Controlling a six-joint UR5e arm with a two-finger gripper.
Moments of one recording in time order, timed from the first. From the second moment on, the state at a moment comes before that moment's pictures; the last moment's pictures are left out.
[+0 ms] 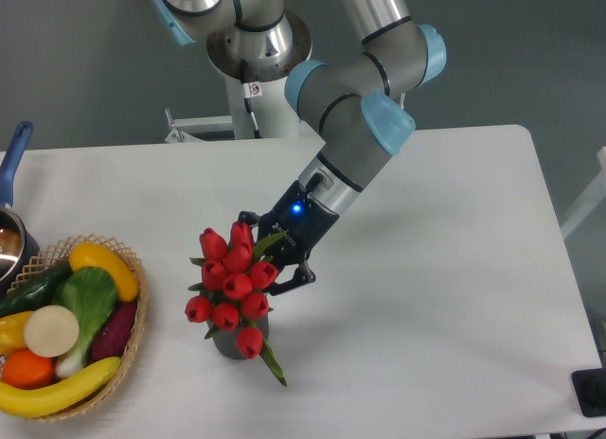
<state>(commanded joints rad) 2.55 -1.86 -1.84 -0.74 0.56 1.17</state>
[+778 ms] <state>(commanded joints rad) 2.58 -1.74 -1.82 -0.74 0.51 1.01</state>
